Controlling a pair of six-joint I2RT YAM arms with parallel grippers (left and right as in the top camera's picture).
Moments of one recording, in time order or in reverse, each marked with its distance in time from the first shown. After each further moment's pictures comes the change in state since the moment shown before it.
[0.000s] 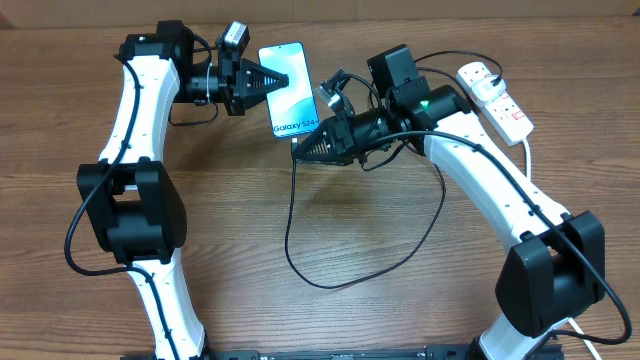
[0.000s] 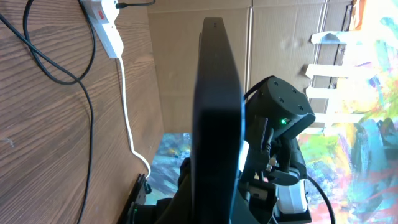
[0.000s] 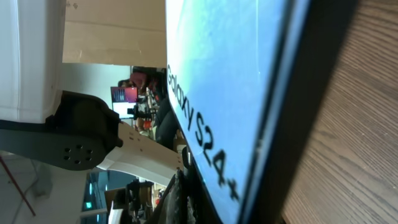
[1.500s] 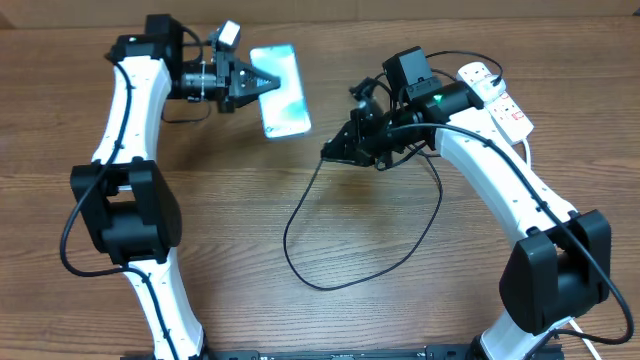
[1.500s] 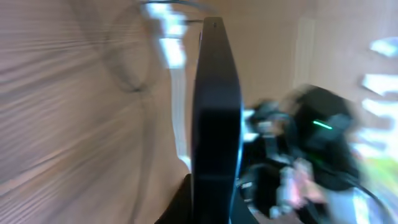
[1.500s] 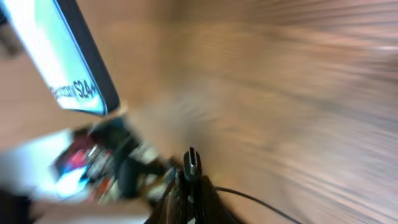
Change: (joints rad) left arm 0.051 0.000 0.000 0.109 -0.266 -0.093; right arm -0.048 0.001 -0.001 -0.170 0.413 0.123
